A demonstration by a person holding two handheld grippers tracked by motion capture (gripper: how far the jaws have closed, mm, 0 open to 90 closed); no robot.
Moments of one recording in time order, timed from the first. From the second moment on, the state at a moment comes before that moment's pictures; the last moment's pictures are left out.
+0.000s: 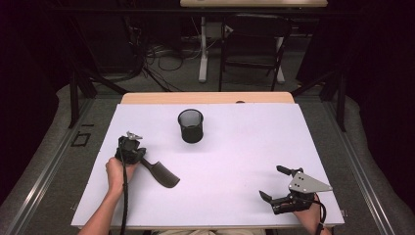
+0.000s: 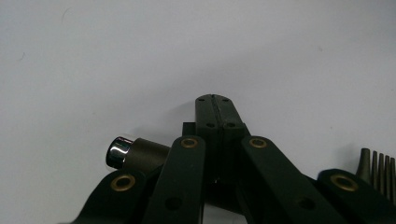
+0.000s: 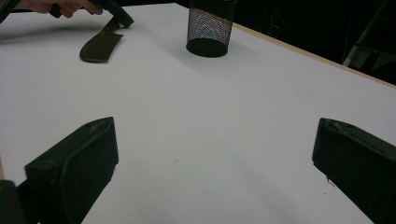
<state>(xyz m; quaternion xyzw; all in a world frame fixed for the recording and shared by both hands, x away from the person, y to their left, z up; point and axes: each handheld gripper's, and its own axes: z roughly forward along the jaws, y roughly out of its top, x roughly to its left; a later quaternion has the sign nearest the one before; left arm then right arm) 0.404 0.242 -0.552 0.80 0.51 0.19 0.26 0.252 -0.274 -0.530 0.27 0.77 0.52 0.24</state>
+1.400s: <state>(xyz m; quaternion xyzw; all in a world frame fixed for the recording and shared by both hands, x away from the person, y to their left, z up) 0.382 0.252 -0.548 0.80 0.51 0.18 0.25 0.253 -0.275 -0.530 0.27 0.77 0.52 0.24</state>
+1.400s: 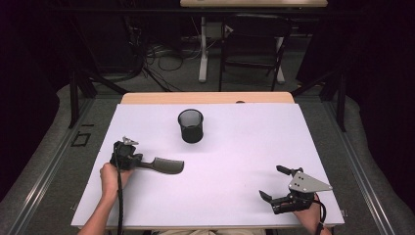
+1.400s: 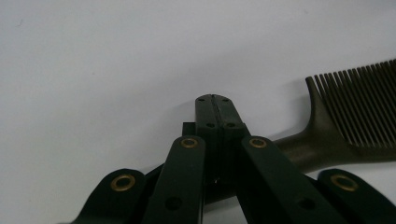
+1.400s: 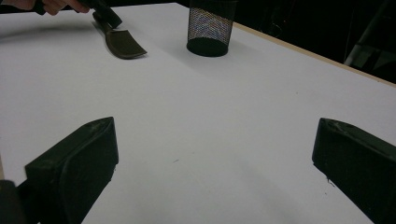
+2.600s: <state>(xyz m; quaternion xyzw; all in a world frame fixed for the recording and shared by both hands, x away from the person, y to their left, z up) 0.361 0.258 -0.547 0.81 0.51 0.16 0.25 0.253 -0.273 -0.530 0.27 0.78 0.52 0.24</state>
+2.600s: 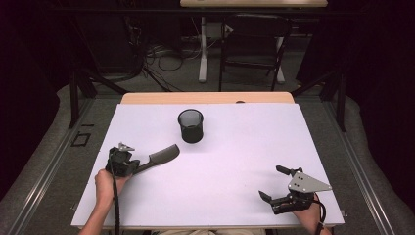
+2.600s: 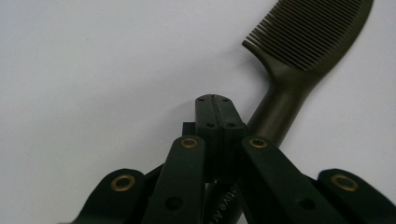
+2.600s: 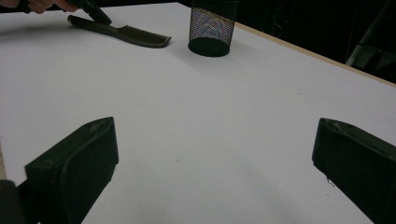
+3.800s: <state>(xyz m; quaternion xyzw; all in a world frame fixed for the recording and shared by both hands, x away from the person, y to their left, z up) 0.359 0.270 -0.524 0.82 0.45 0.17 0.32 0.253 -0.275 -0.530 0.27 0.78 0.52 0.24</state>
